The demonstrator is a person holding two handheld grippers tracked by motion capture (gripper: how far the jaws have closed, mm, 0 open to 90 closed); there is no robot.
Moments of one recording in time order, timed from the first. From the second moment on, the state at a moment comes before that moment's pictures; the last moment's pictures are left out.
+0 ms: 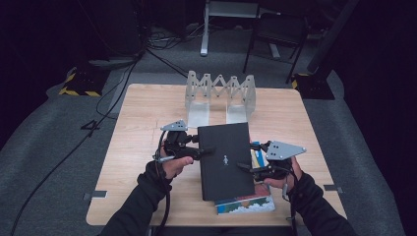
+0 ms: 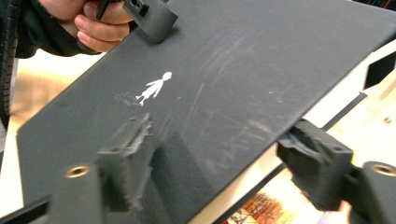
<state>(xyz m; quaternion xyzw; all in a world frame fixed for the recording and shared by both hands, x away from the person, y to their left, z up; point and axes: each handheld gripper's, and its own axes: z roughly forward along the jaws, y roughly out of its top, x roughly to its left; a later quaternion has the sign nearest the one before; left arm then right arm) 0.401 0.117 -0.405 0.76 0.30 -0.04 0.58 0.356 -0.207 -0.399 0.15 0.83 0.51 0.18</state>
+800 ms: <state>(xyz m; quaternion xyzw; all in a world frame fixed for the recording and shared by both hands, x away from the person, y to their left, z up) 0.407 0.115 -0.391 0.77 0.25 -0.03 0.58 0.348 -0.216 -0.386 0.11 0.80 0.56 0.20</state>
